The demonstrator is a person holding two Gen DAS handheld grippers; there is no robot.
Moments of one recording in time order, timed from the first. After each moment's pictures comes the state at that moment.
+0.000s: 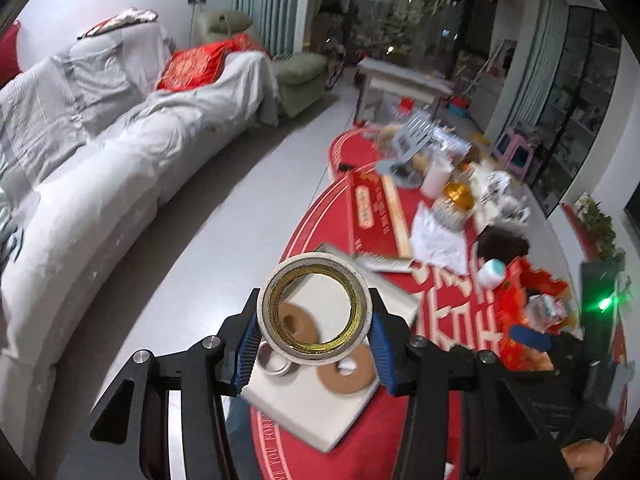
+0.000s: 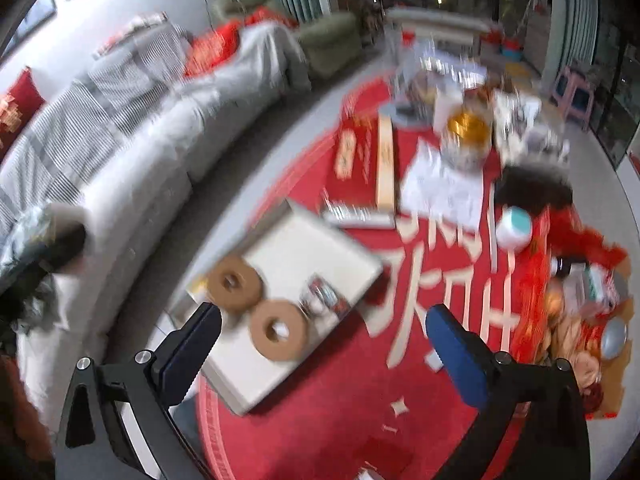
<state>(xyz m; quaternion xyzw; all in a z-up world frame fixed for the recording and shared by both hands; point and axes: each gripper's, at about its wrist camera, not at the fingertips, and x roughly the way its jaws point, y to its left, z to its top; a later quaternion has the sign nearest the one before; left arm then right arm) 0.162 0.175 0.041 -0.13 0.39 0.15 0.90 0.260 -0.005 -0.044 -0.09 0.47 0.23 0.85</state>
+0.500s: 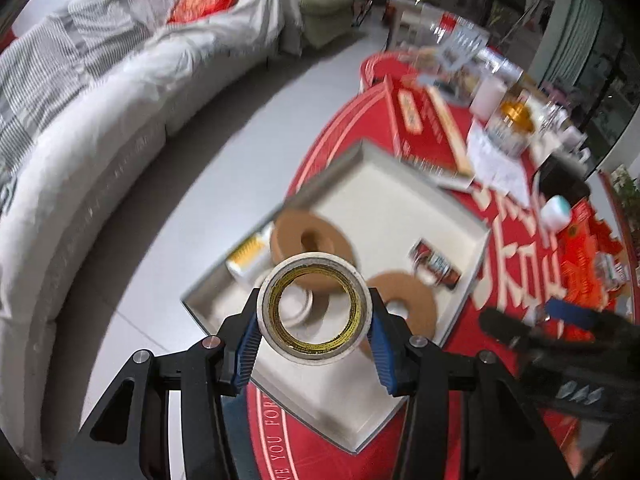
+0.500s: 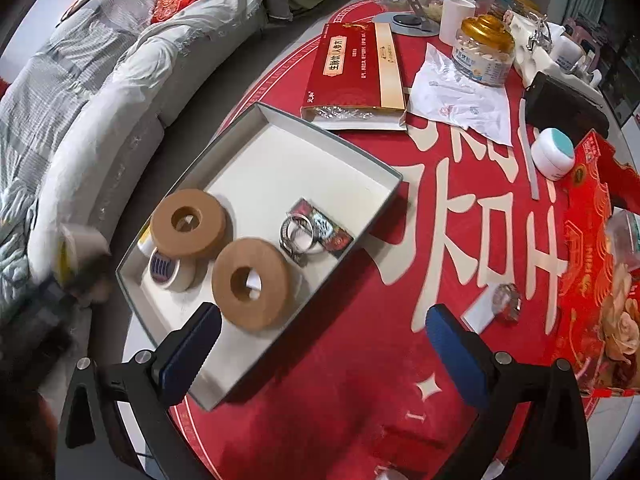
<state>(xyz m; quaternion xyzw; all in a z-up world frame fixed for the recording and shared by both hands) 0.195 0.169 -0.105 -0.14 0.50 0.18 0.84 0.282 0.012 -0.133 -0.09 0.56 0.20 0.80</state>
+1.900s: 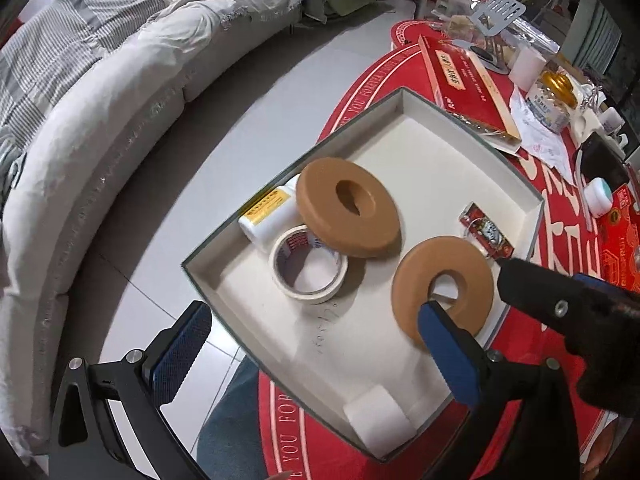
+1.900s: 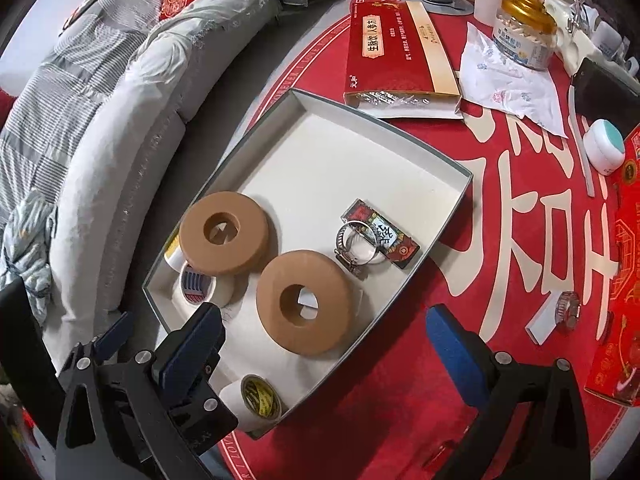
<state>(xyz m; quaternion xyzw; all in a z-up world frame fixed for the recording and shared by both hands) 0.195 0.177 -0.141 -0.14 0.54 0.22 0.80 0.291 0.049 -0.152 -0.06 0.59 0.23 0.77</state>
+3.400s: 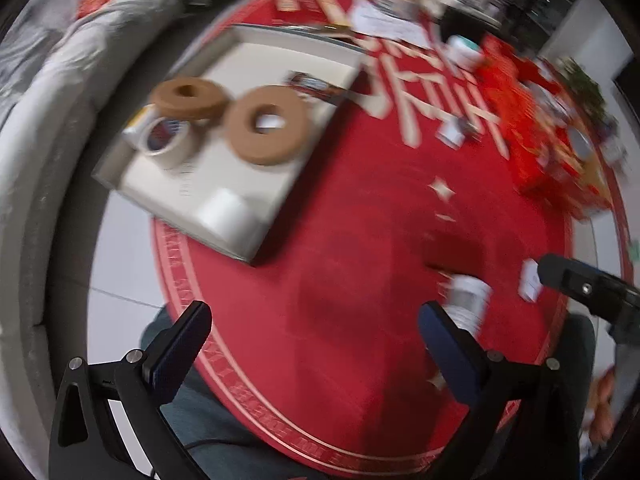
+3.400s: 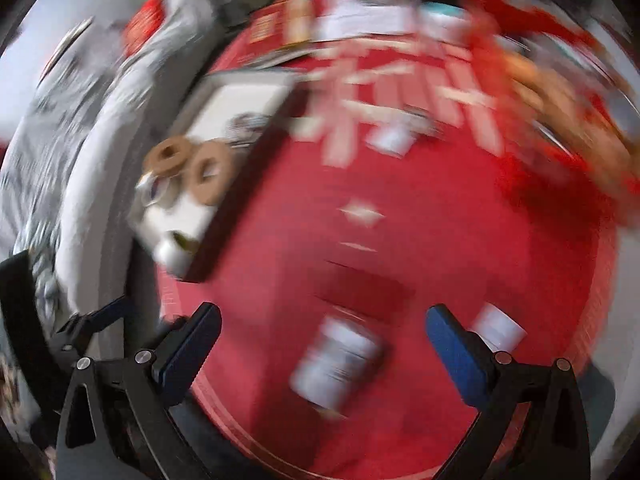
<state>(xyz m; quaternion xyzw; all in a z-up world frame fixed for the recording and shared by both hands) 0.109 0.036 -0.130 -0.07 0.60 0.03 0.80 0.161 -0.151 -0.146 0.04 0.59 0.15 0.79</state>
